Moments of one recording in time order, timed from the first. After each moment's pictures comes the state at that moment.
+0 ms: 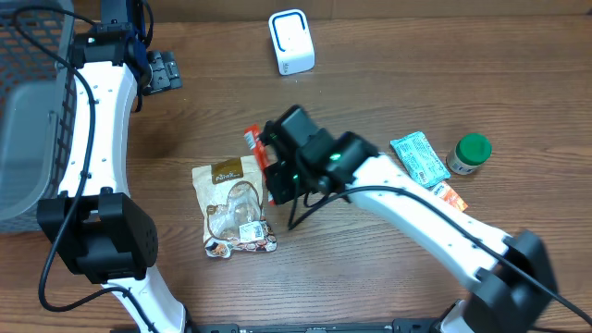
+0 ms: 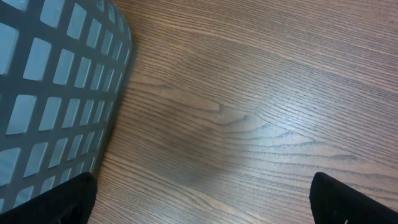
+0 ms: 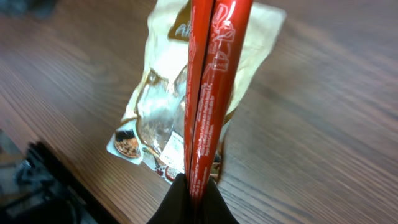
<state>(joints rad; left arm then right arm) 0.07 1.97 1.93 -1.09 -0.23 -0.25 0.77 1.71 1.45 -0.83 -0.28 0.37</state>
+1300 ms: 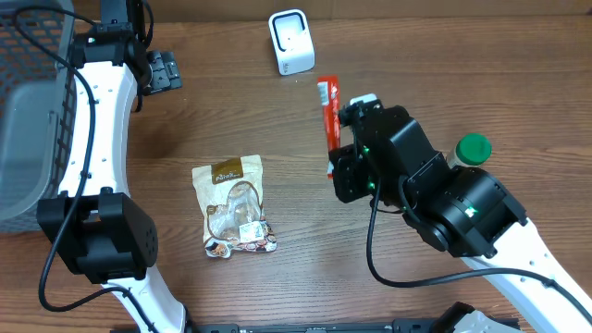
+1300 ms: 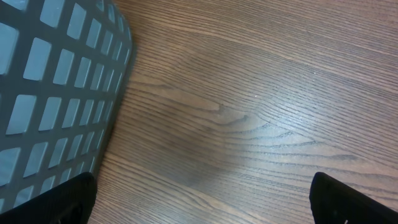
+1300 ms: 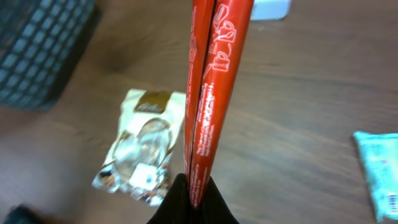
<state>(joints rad) 0.07 1.97 1.93 -1.09 -0.23 -0.25 0.71 1.27 1.45 -0.98 0.06 0.38</state>
